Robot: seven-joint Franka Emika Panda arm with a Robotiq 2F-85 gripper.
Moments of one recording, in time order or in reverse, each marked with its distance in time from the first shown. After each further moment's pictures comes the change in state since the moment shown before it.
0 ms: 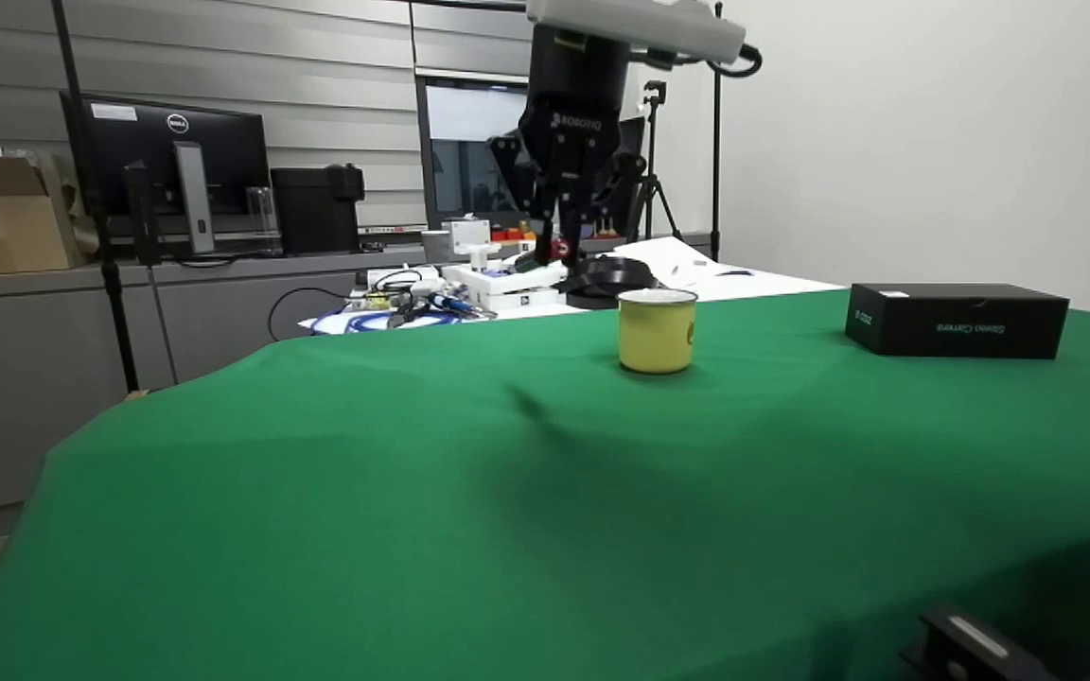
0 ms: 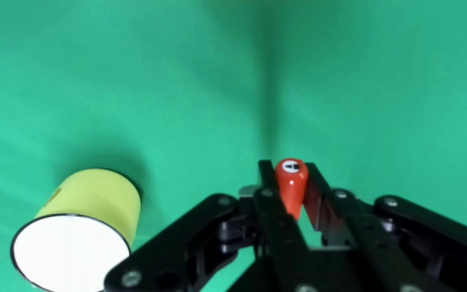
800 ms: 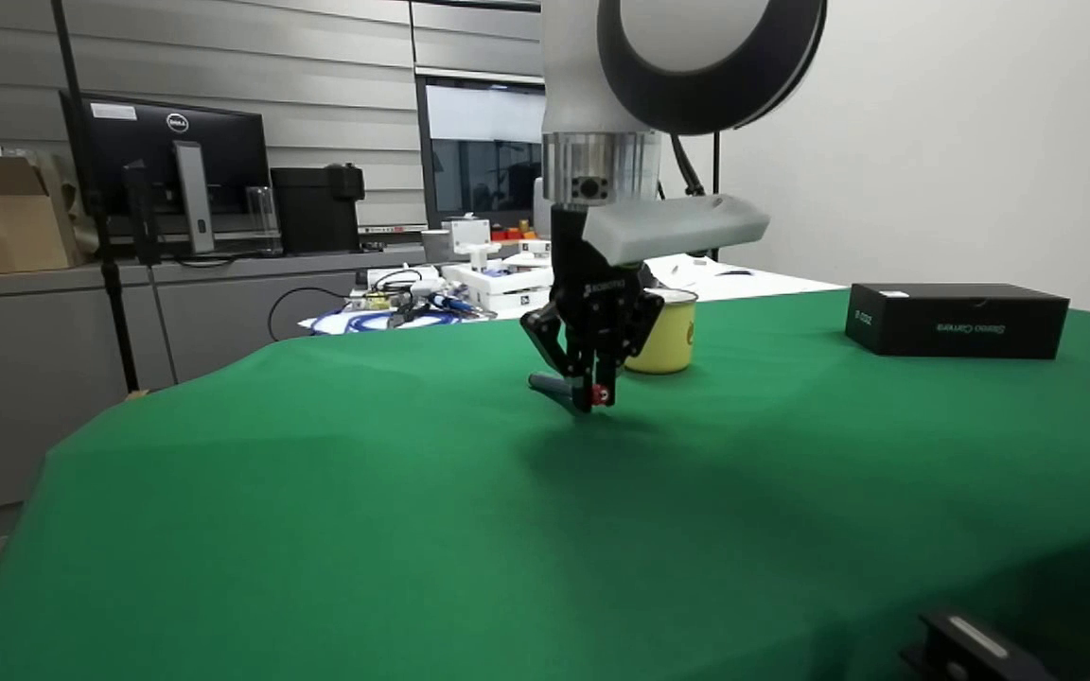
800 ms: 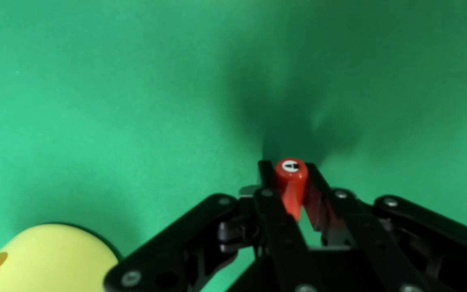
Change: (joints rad) arm 0.224 0.247 -0.230 -0.030 -0.266 0.214 0.017
